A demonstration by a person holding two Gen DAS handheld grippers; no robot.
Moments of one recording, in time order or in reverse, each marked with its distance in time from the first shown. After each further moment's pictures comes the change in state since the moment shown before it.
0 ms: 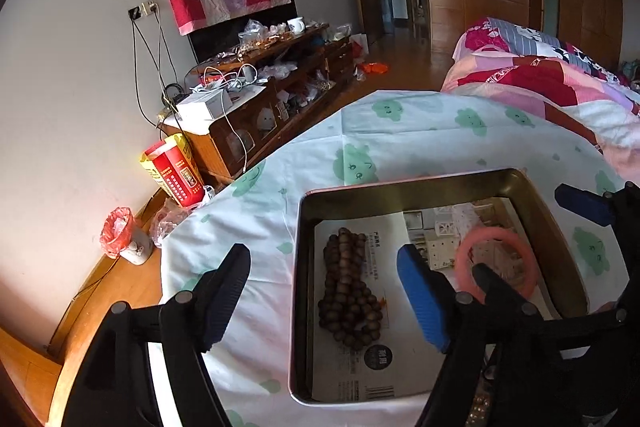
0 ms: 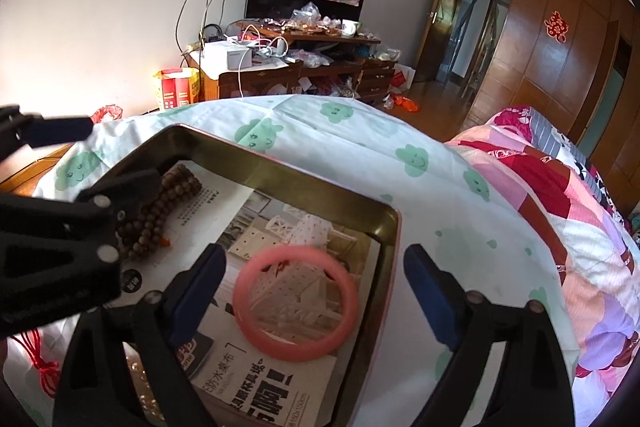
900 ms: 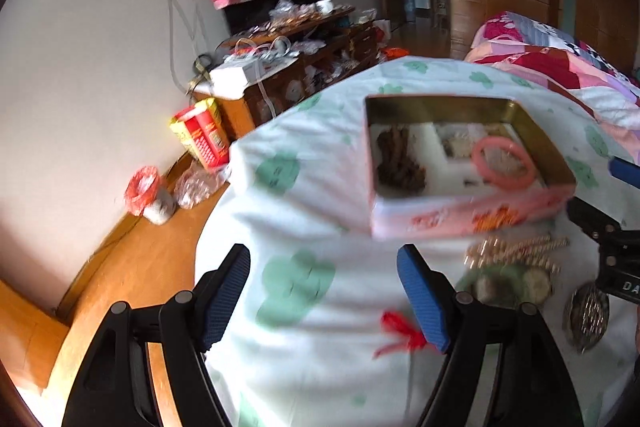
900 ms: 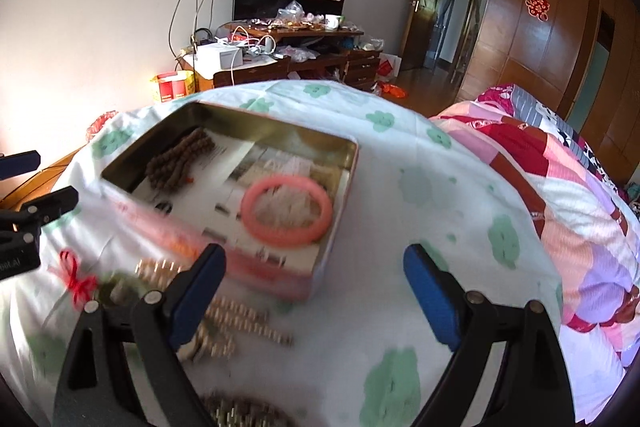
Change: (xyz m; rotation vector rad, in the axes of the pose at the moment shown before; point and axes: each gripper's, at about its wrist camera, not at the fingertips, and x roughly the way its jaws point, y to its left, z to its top) left arm -0.071 0.045 -0.094 -0.072 0.067 0.059; right arm -0.065 -0.011 -0.053 0.075 0.018 -0.006
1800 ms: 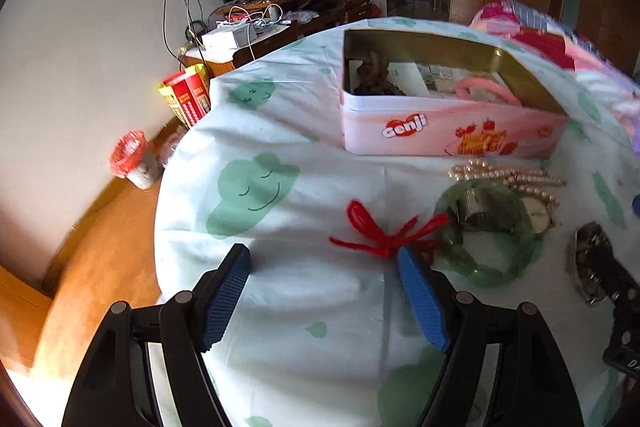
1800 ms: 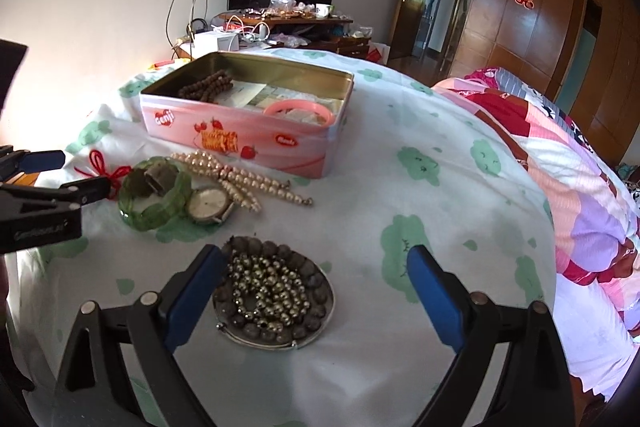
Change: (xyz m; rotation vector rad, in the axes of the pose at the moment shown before) left arm 0.014 -0.017 -0.051 -0.038 0.071 -0.056; right arm -0.034 0.014 -0.073 0.023 0.019 -0.034
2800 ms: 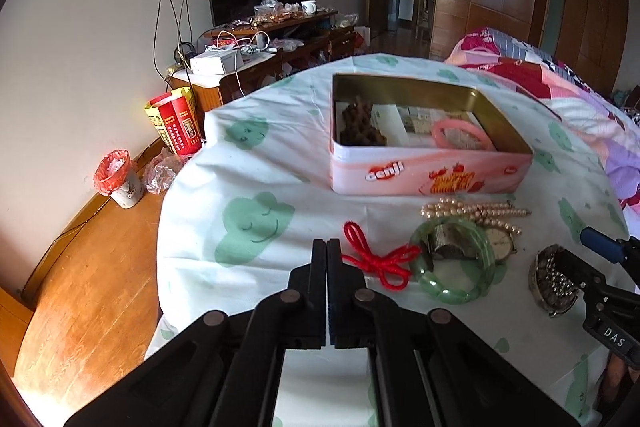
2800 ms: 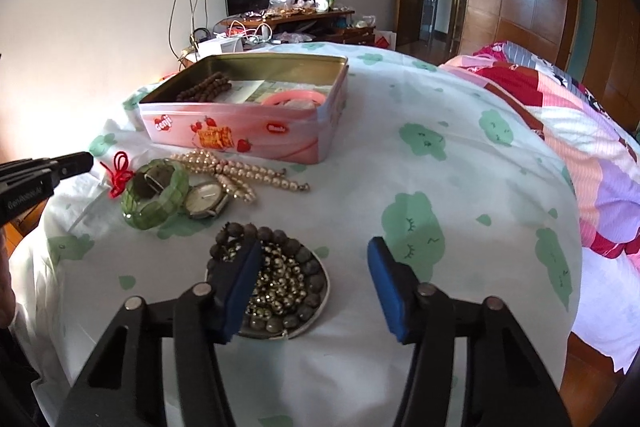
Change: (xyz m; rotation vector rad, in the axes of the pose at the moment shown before) left arm -0.032 0.007 0.010 -0.007 -0.106 -0.087; right arm 0.002 -0.017 -0.007 0.094 0.006 0.093
